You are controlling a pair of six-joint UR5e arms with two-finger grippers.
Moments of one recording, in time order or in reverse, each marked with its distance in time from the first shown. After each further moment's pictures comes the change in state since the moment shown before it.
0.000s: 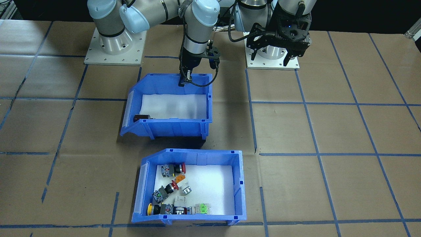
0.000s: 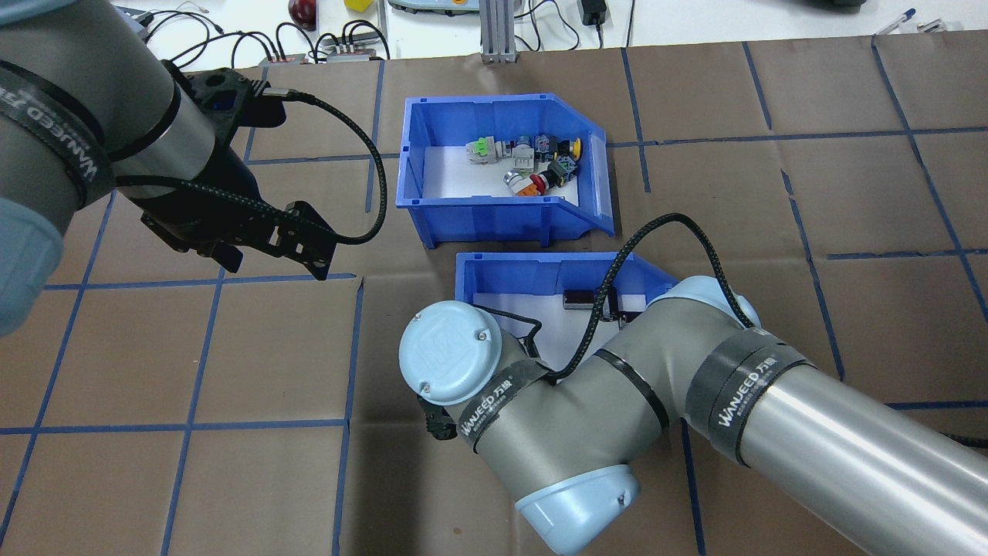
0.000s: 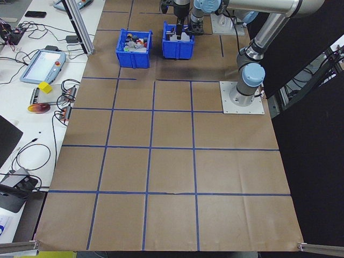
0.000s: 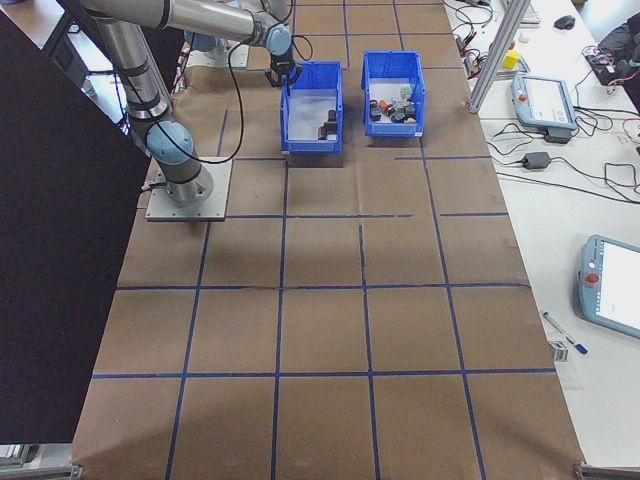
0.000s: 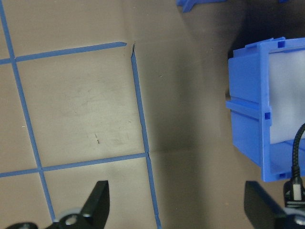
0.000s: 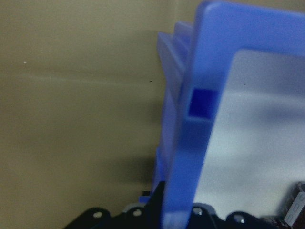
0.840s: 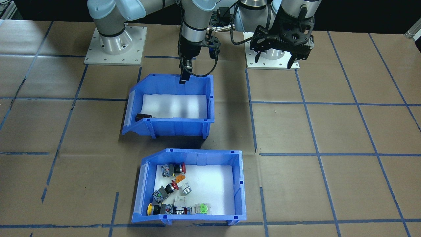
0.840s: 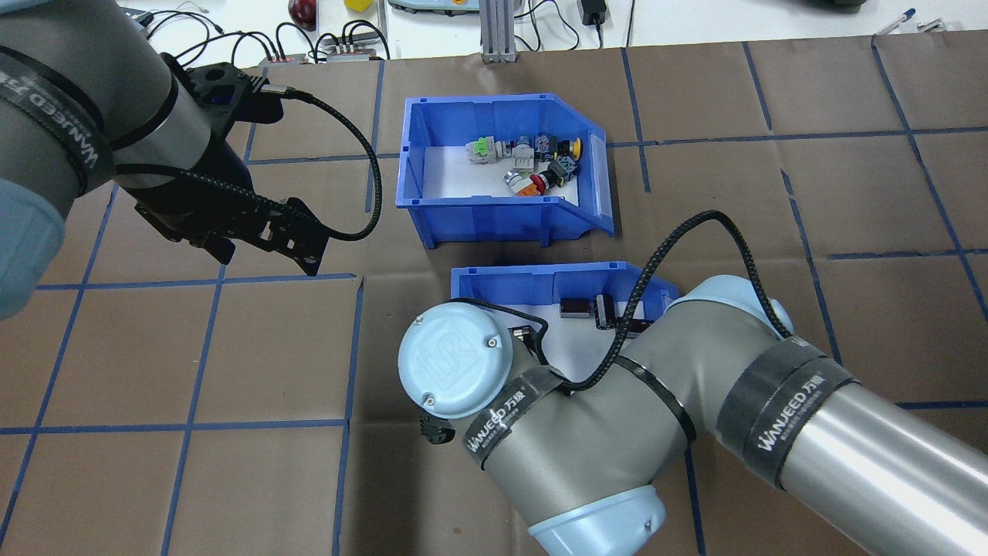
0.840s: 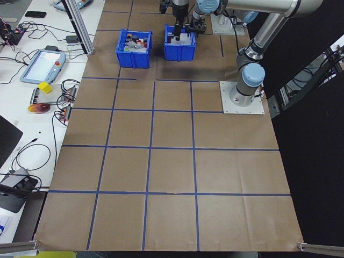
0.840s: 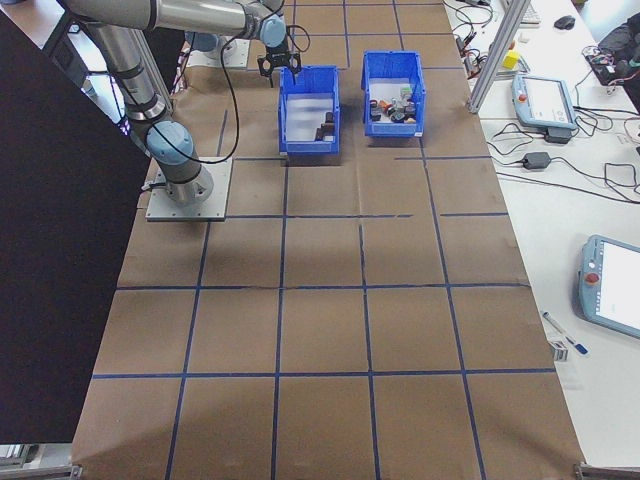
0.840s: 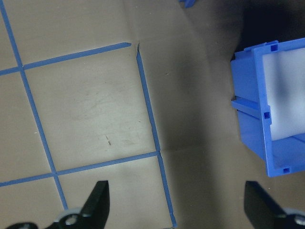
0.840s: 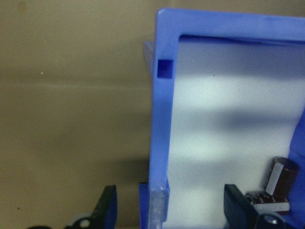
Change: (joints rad) left arm 0.006 -0.021 0.014 0.005 0.026 0.042; right arm -0.005 -0.105 -0.009 0.068 0.012 0.041
